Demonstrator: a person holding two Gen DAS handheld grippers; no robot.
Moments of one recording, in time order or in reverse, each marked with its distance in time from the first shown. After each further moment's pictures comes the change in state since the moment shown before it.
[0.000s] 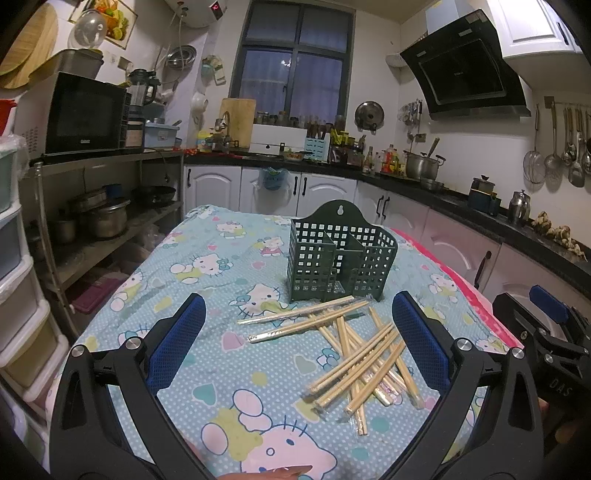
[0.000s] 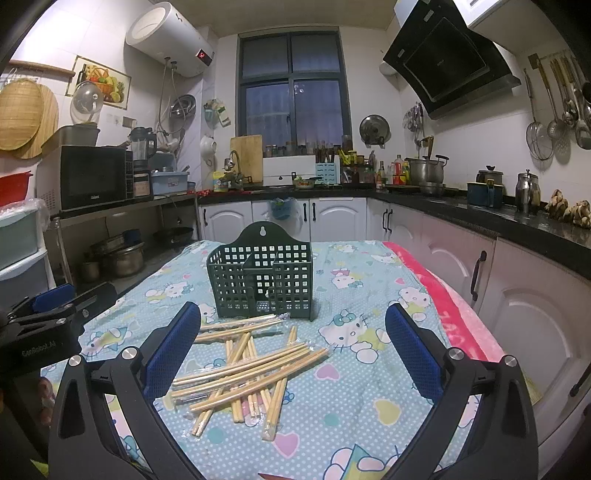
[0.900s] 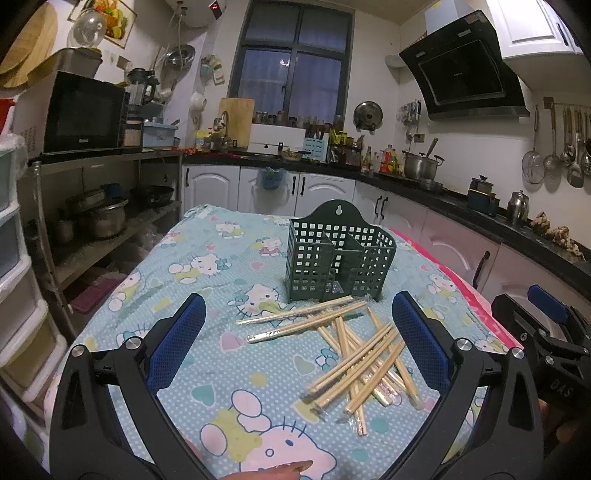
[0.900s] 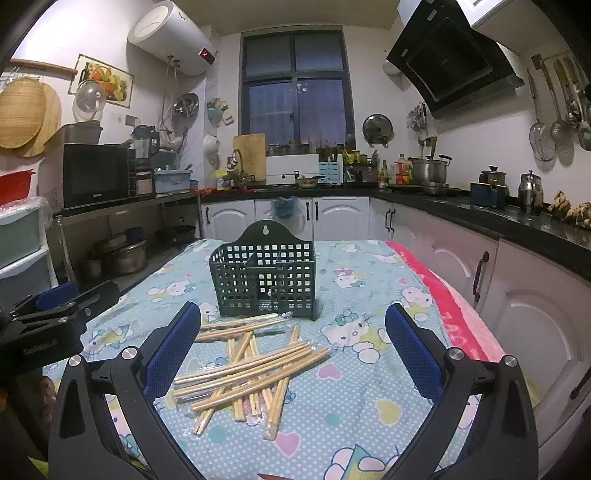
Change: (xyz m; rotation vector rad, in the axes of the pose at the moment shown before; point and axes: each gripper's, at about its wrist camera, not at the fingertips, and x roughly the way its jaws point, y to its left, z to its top) left arm -0.006 0.004 0.013 -0.005 0.002 -0.008; right arm -0.004 0.008 0.000 -0.008 0.005 0.017
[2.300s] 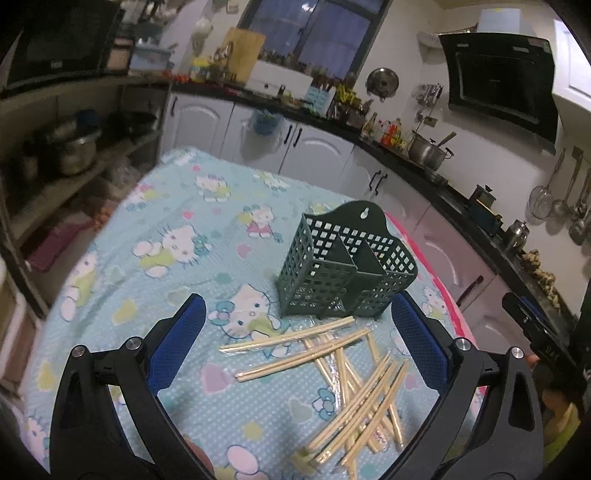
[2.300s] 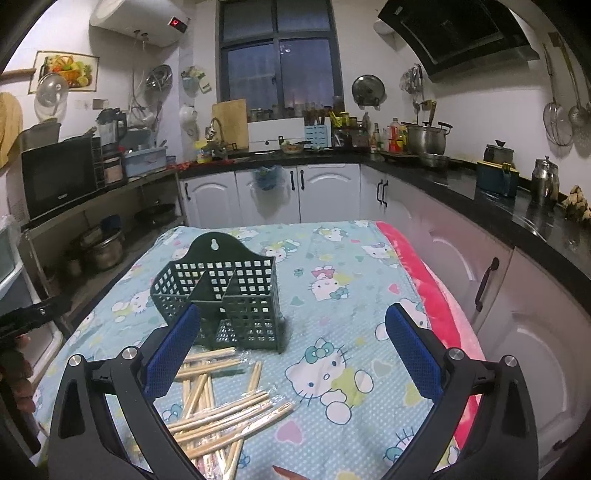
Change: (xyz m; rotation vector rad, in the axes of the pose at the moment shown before) left arm 0.110 0.060 0.055 -0.217 0.259 -0.137; right arm 0.104 -0.065 0.074 0.049 0.170 -0.027
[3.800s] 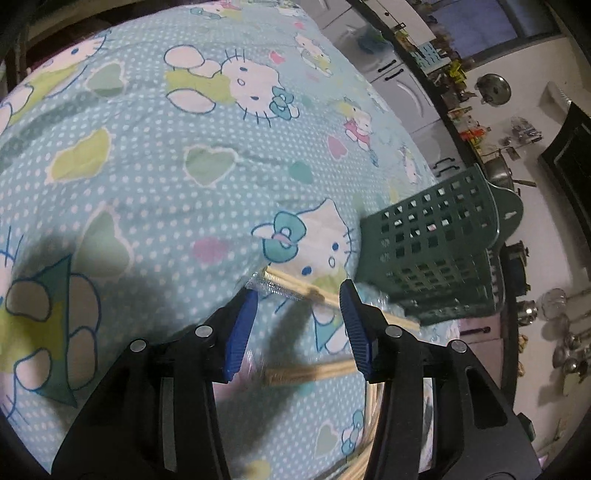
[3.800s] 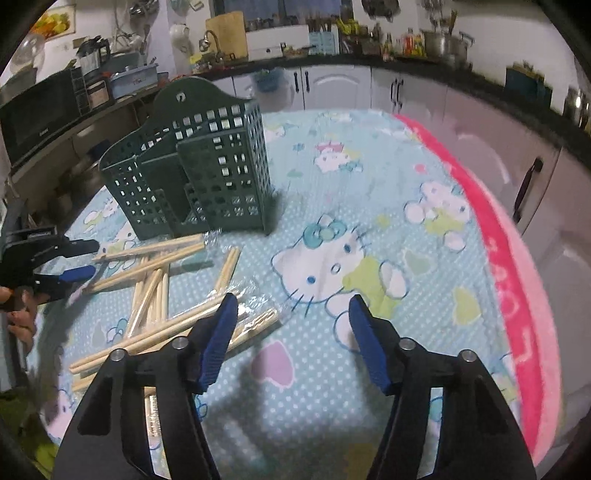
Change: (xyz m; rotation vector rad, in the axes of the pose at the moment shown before) left arm 0.120 0.094 -0.036 -0.523 0.336 0.020; right arm 0.088 -0.012 -0.086 0.025 0.391 0.055
